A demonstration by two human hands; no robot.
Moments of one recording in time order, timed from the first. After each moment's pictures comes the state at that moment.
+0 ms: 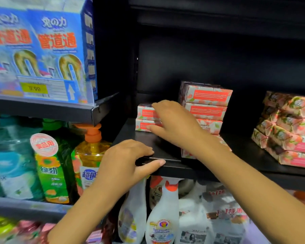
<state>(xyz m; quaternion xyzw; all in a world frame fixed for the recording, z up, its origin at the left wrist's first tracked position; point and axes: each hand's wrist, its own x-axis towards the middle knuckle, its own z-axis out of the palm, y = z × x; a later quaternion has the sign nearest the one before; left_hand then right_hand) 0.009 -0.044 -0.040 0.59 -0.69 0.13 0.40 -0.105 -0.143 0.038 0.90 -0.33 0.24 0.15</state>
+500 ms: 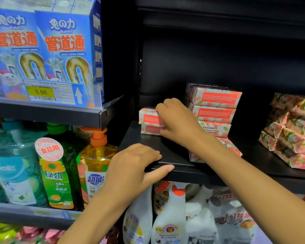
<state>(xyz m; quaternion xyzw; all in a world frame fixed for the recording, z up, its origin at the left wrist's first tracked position) 0.014 -0.048 -0.047 0.55 -0.71 0.14 0.42 -0.091 -0.161 0.037 0.90 -0.32 0.21 0.22</state>
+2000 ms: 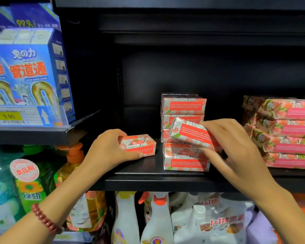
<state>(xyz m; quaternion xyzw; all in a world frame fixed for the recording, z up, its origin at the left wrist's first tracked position) 0.035 -0.111 -0.010 0.70 -0.61 0.05 0.36 -0.251 -0.126 0.010 0.85 -0.26 0.42 0.17</state>
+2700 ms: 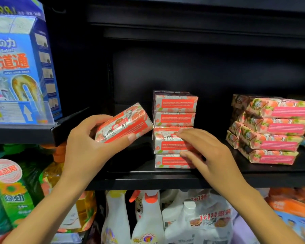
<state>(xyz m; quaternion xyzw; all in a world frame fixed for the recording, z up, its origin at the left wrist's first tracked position) 0.001 -0.058 0.006 0.51 -0.59 0.01 0.62 -0.239 -0.130 -0.010 0.86 -0.29 0.42 0.08</state>
